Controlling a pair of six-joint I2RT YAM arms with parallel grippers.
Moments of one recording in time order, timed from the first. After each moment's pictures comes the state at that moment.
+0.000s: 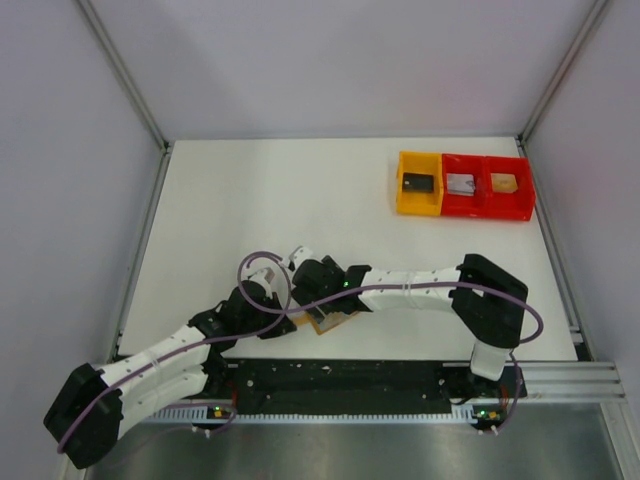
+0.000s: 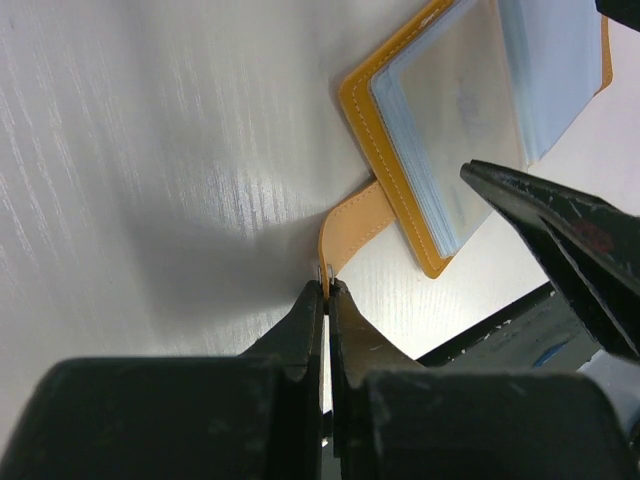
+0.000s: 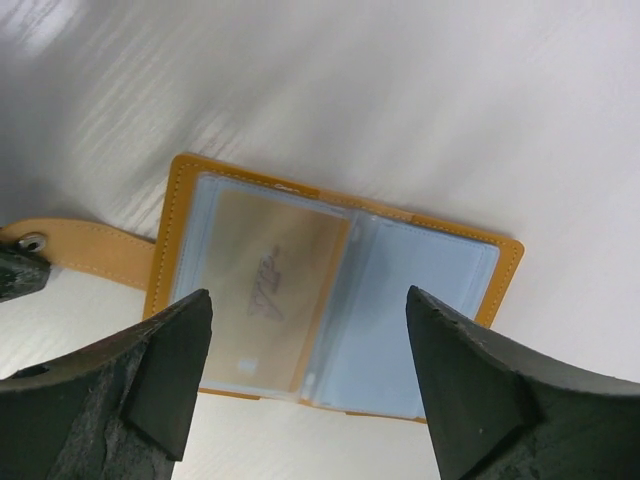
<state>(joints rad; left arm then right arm) -0.69 0.81 0.20 -0.19 0.15 -0.84 1.19 1.78 1.14 -0.39 0.35 0.24</state>
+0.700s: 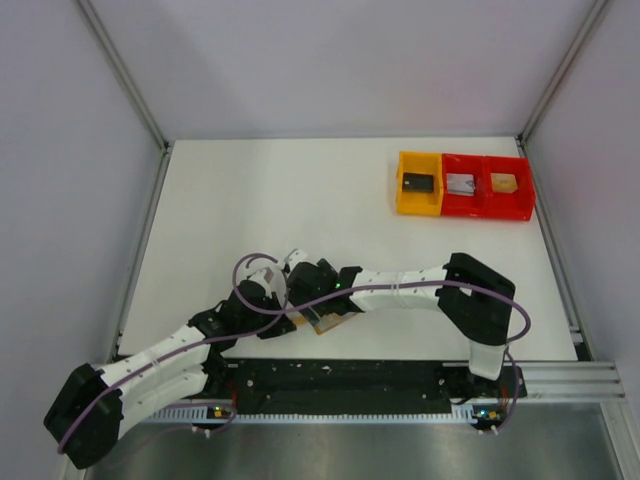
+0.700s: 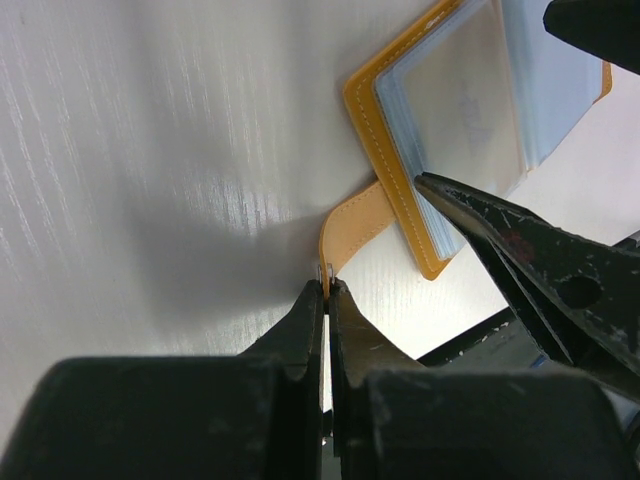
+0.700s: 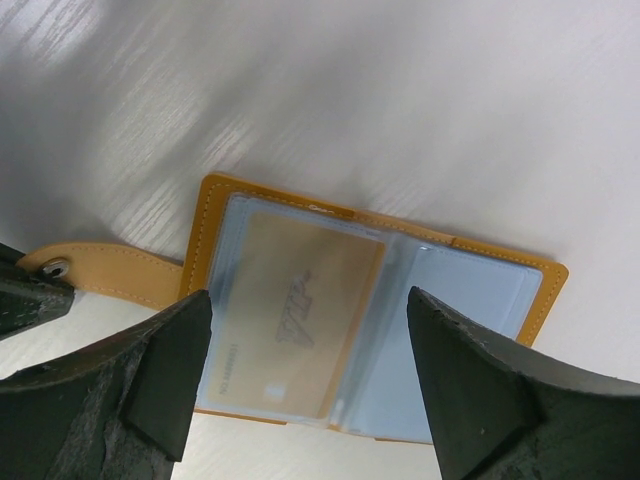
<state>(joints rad) -0.69 0.81 0.20 -0.19 0.15 -0.86 1.20 1.84 1.19 -0.39 0.33 0.27</state>
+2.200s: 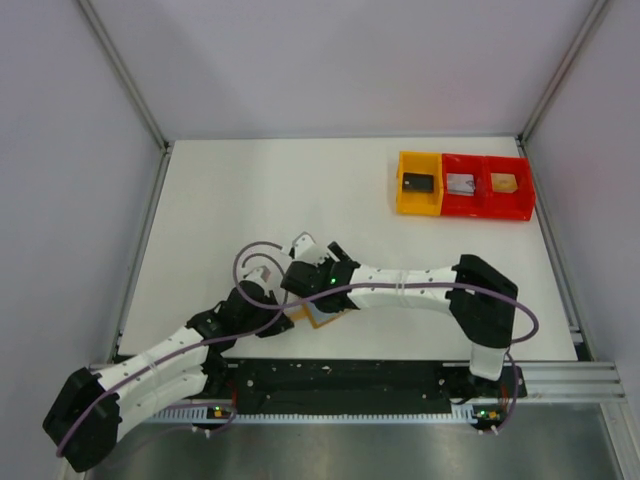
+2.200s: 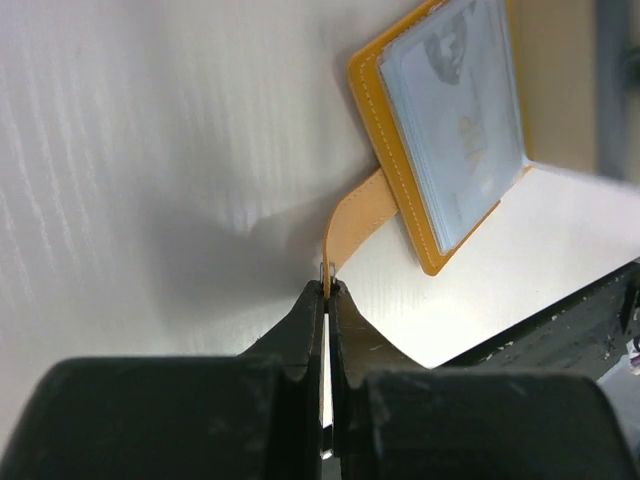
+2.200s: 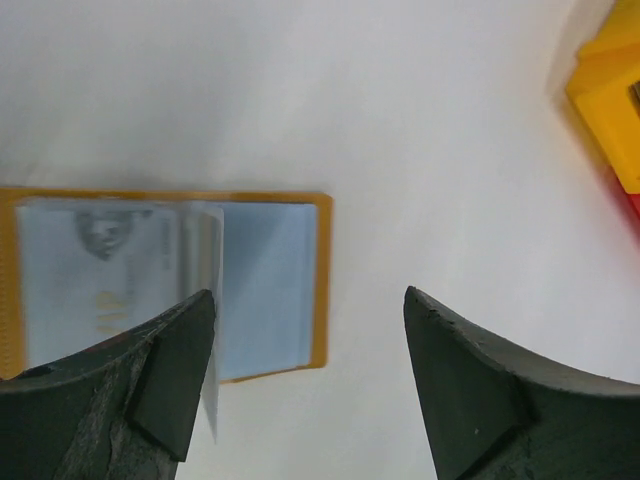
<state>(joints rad) -0.69 0.78 0.20 -0.20 0.10 -0.86 1.24 1.85 1.33 -0.64 0.77 0.33</state>
